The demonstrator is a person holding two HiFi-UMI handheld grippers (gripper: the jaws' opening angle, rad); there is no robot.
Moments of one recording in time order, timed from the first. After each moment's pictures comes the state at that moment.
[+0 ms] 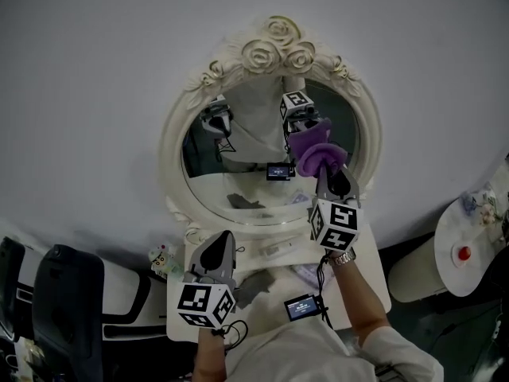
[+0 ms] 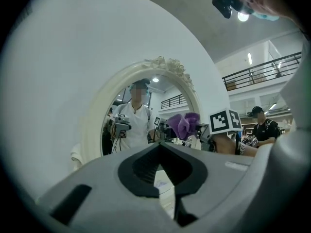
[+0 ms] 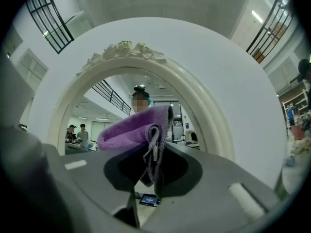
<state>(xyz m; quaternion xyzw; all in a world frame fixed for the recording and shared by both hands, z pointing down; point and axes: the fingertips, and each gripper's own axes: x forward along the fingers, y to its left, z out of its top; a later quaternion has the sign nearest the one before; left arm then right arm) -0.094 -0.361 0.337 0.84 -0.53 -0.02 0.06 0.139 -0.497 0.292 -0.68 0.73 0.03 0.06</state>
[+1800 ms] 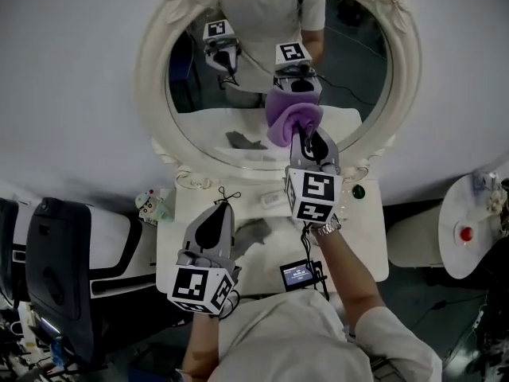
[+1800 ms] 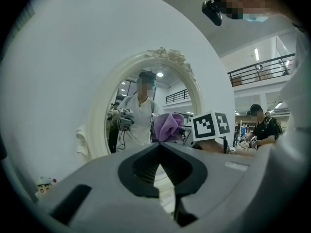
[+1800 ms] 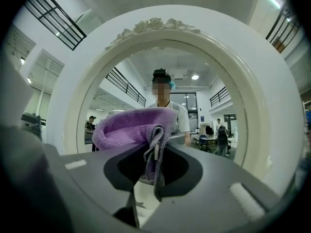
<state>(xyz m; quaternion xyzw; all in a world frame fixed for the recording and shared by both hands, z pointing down) -0.091 -0.337 0.390 0.83 -0.56 0.00 0.09 0.054 -0.507 0.370 -0.61 0.79 0.02 -0.01</state>
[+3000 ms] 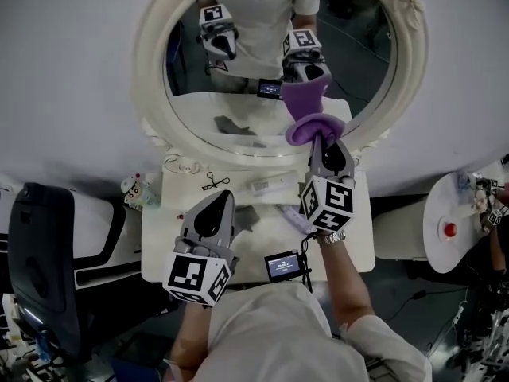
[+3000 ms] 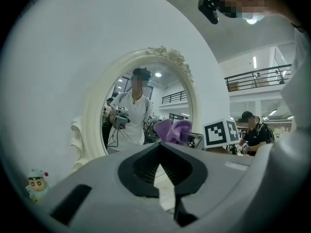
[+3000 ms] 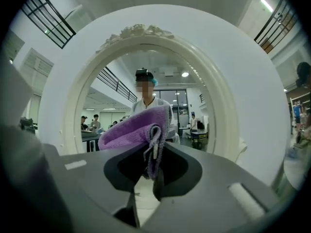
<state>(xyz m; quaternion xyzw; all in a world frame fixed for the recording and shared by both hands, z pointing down) -0.083 -0.332 0.399 0.84 -0.53 -0.01 0.10 0.107 -0.471 0.398 -0.65 0.76 -0.01 0.00</state>
